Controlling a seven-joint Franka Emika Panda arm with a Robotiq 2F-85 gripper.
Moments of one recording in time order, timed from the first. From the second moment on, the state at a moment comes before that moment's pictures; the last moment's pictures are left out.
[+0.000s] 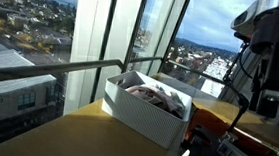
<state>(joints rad) 0.21 -0.44 0.21 -2.50 0.42 1.91 0.35</state>
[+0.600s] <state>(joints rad) 0.08 -0.27 0.20 -2.49 0.19 2.31 0.34</state>
